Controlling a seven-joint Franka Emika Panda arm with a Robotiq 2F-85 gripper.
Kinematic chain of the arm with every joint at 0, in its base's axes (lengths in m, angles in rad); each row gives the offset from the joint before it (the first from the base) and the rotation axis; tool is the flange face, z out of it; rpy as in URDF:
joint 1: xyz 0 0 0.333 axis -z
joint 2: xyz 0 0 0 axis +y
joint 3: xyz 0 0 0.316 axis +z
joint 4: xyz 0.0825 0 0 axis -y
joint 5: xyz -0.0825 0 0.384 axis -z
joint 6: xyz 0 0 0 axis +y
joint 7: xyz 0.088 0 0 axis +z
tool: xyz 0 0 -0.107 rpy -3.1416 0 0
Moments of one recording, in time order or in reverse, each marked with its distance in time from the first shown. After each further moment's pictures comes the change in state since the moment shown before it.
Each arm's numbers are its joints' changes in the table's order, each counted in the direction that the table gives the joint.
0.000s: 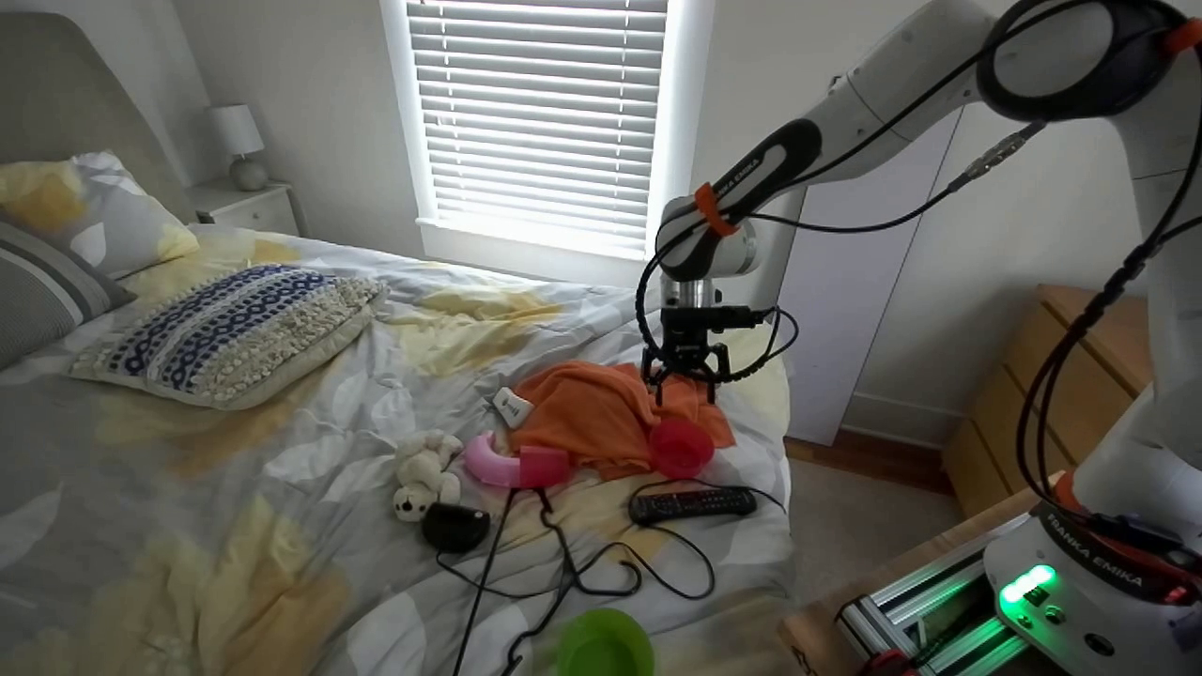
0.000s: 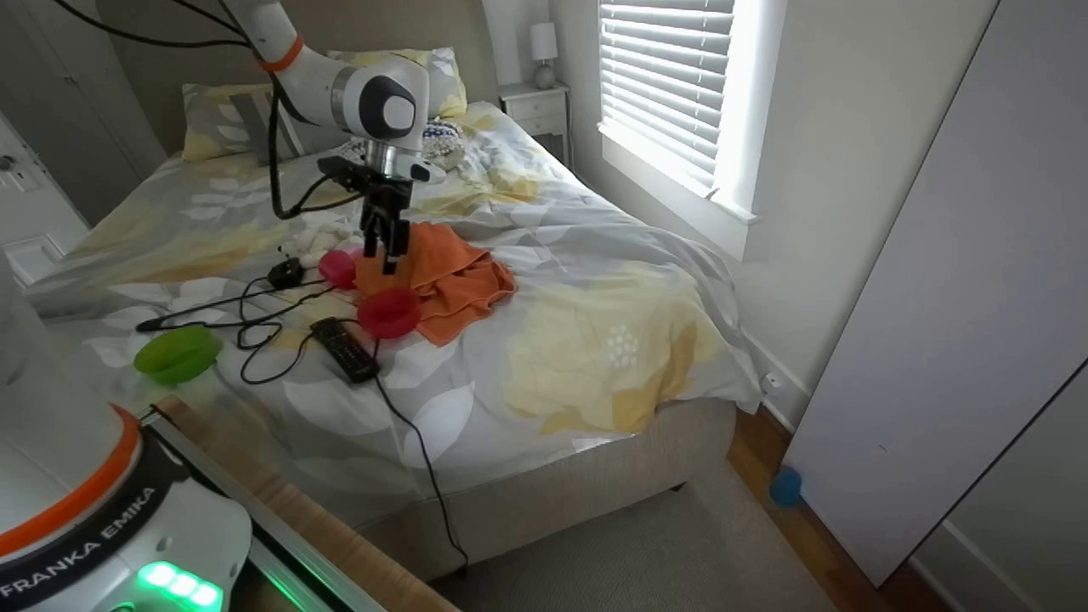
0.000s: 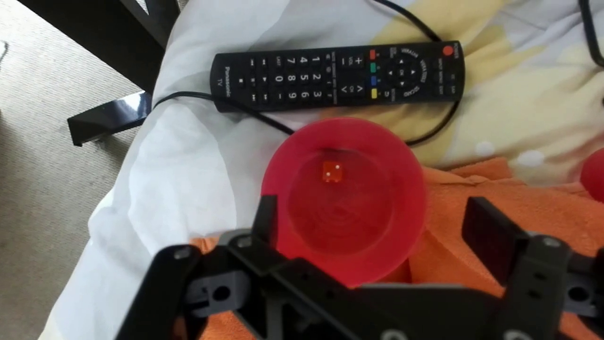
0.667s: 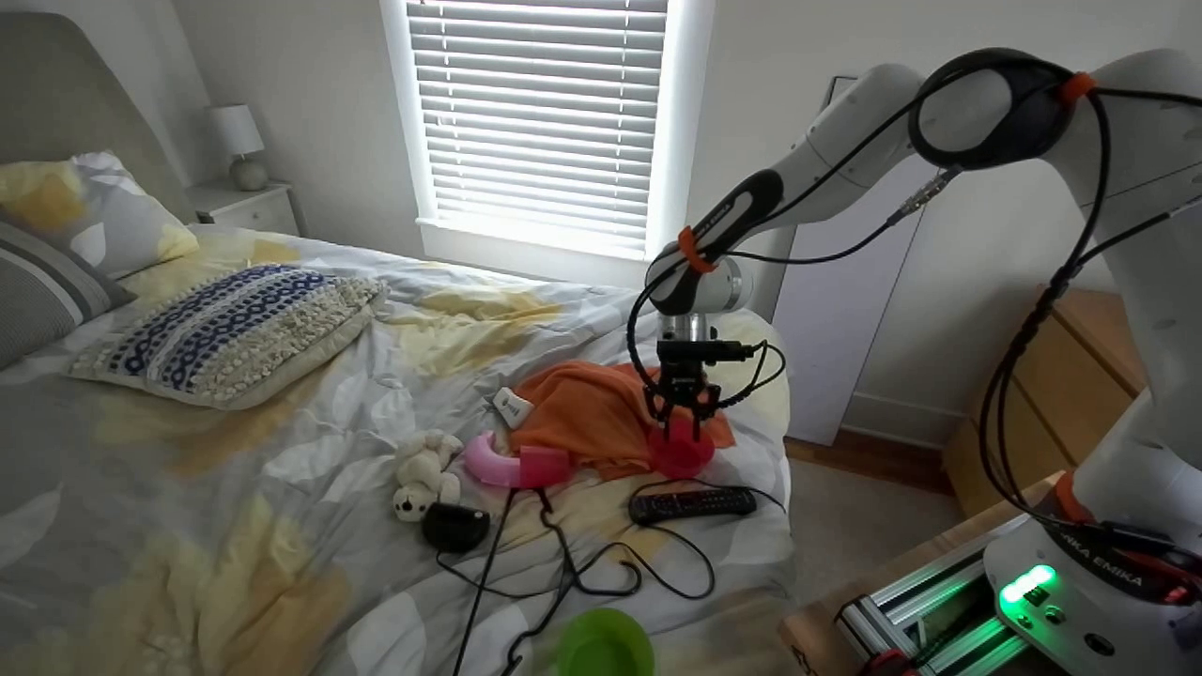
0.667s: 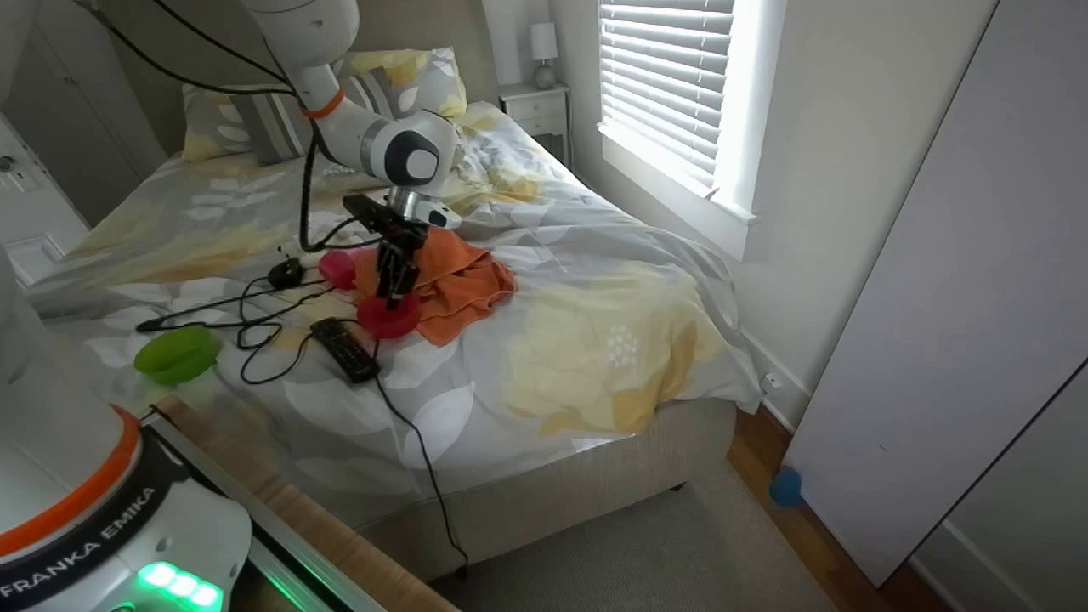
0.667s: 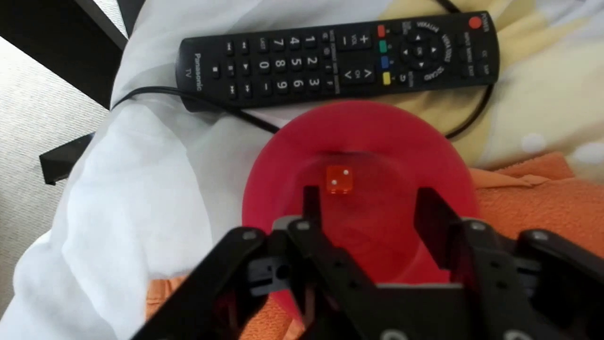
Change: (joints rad) arm -0.006 0.197 -0.033 0.110 -0.081 -0.003 0.062
